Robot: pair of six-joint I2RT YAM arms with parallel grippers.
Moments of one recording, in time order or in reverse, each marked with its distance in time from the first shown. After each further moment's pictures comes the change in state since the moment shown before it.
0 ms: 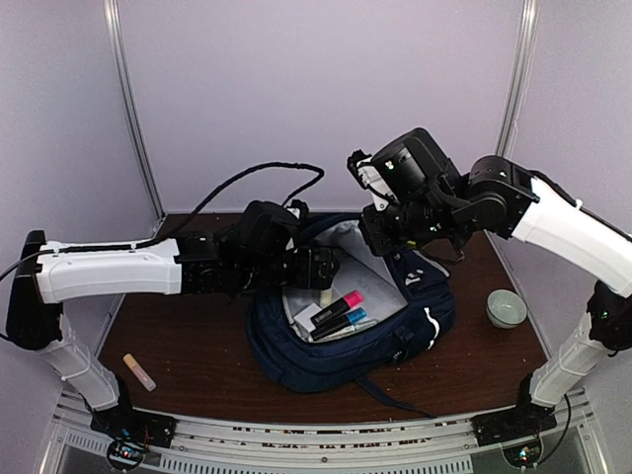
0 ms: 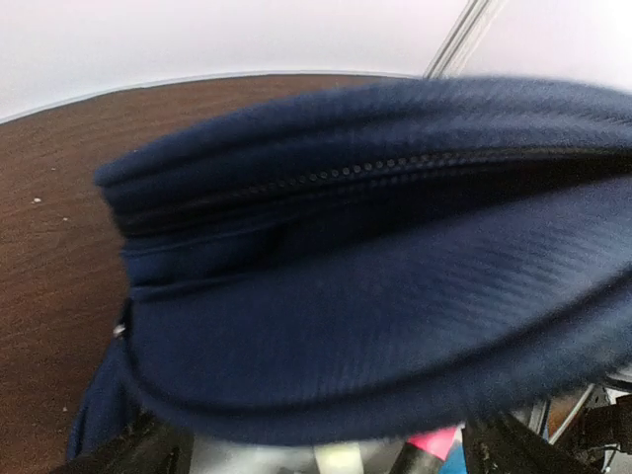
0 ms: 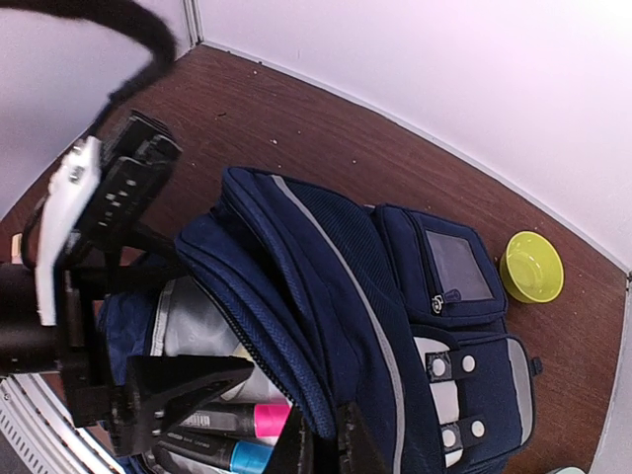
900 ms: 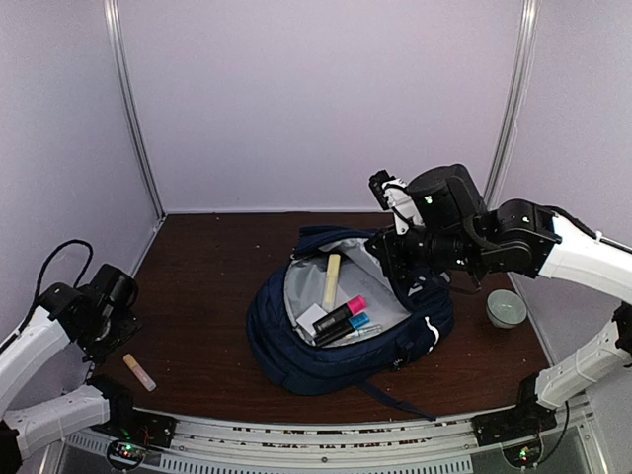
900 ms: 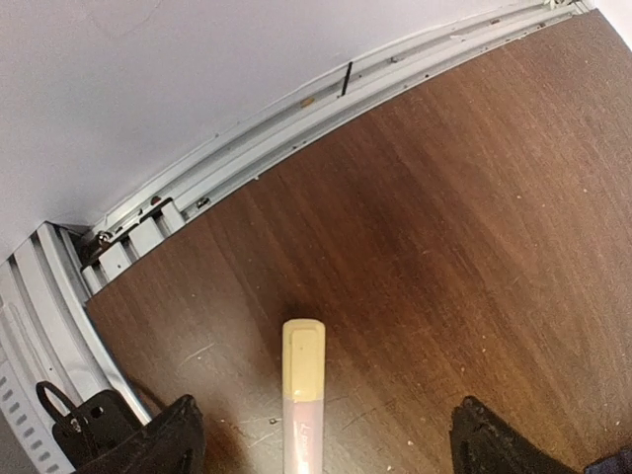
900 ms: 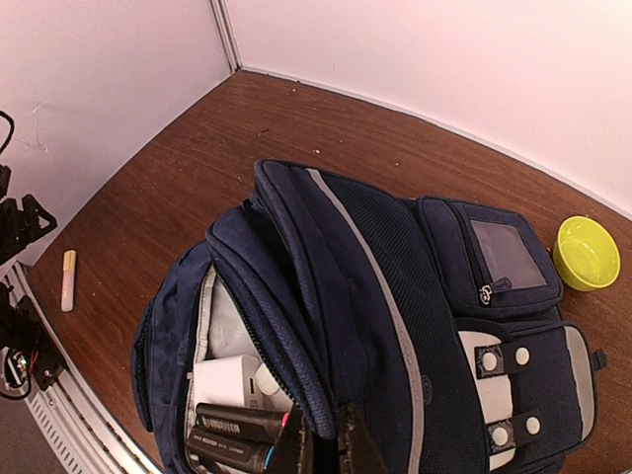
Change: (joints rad) left arm 0.739 -0.861 -0.649 -0.893 -0.205 -0.605; right arm 0.000 -0.220 -0.380 0.297 -0.103 0.066
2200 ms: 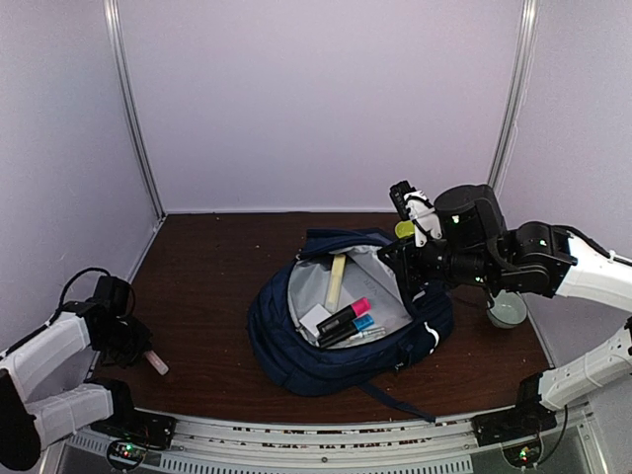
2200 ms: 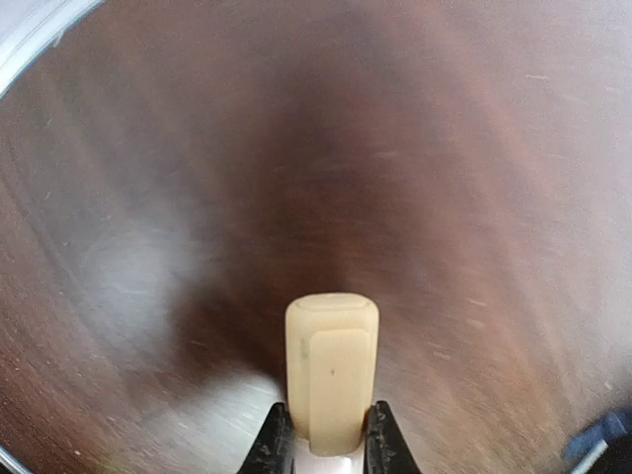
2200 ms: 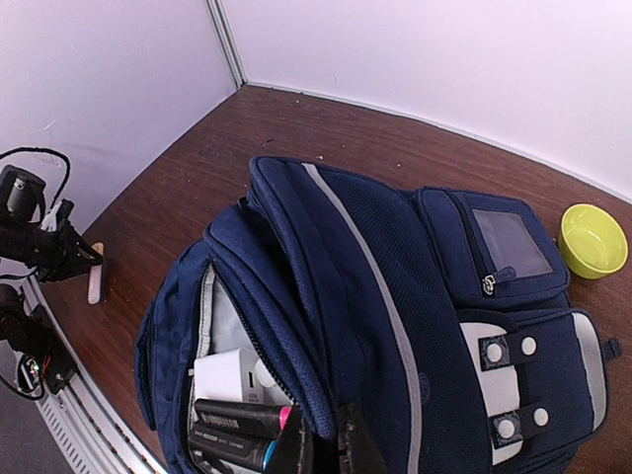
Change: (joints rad) left arm 0.338 0.139 -0.229 0.440 0.488 0.251; right arm -0.005 -0.139 -0.188 0.116 -0.014 0.032
